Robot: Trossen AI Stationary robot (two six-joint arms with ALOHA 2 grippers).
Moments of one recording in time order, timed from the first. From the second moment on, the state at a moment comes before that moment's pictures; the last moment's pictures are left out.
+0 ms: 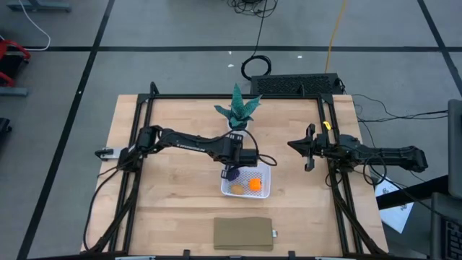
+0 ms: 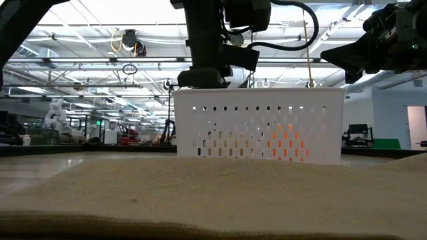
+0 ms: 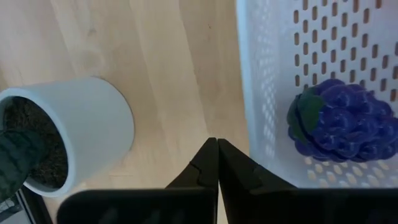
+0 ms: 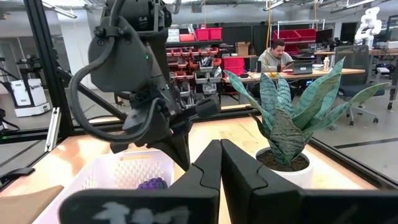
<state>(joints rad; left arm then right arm) -0.06 2.17 1.83 -1.05 -0.31 0.20 -0.07 0.17 0.02 0.24 0.07 0.07</state>
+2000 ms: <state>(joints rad) -0.09 2.17 1.83 -1.17 -0.32 0.11 -0.07 0.17 0.02 0.24 0.07 0.07</state>
